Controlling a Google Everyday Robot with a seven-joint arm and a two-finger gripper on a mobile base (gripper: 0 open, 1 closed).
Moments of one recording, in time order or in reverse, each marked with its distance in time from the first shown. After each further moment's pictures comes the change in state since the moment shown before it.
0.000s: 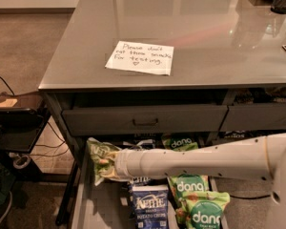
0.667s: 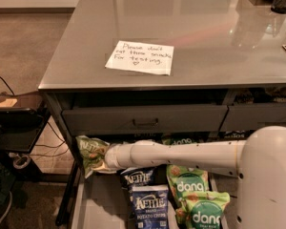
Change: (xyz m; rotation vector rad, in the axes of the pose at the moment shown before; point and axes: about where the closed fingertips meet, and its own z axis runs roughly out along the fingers) arm 0.004 -0.024 0.079 -0.047 -0.114 -0.037
